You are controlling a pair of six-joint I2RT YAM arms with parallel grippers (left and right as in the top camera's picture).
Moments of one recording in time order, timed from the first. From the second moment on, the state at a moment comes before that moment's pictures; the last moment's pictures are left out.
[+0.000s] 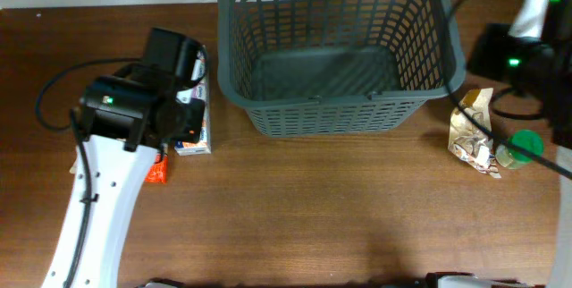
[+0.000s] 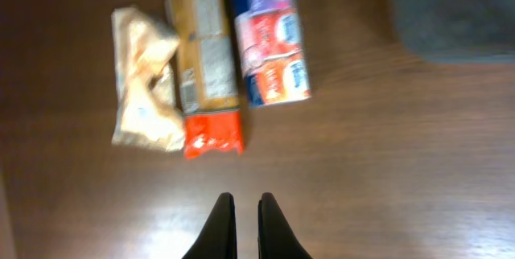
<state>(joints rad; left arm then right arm) -0.25 1.47 1.73 -1.48 -0.27 -0.07 -0.05 1.46 2.06 -1.31 0.02 0.28</state>
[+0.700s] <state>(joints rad) -0.01 1.47 1.73 -1.48 -0.24 -0.07 -0.26 1.90 2.06 -1.19 -0.27 0.25</state>
